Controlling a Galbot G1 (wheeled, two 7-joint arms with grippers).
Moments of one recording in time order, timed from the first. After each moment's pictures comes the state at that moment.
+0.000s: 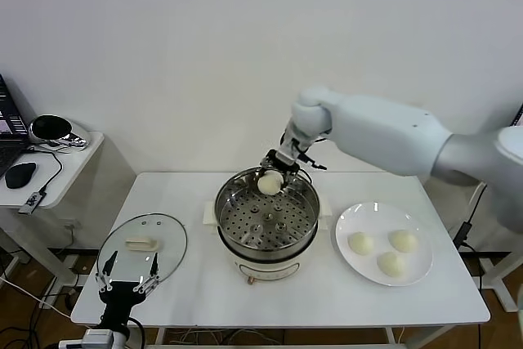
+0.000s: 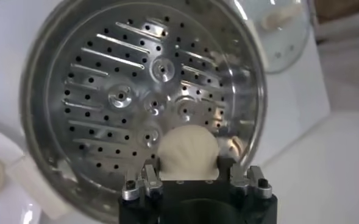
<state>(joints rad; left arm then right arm) 1.71 -1.27 -0.64 -2.07 -0.09 0.00 -0.15 0.51 1.25 -1.25 1.07 -0.10 0.45 -1.00</state>
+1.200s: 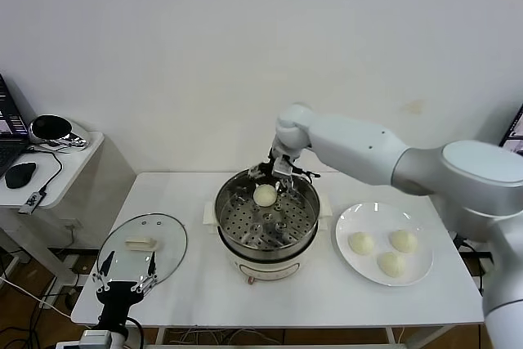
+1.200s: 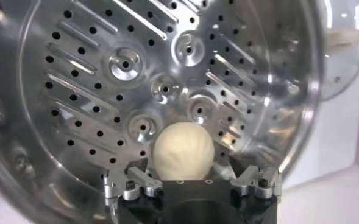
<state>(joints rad) 1.72 -1.28 -0.65 -2.10 -0.09 -0.01 -0.15 0.56 1.25 -1.28 1.08 -0.09 0.43 -0.98</state>
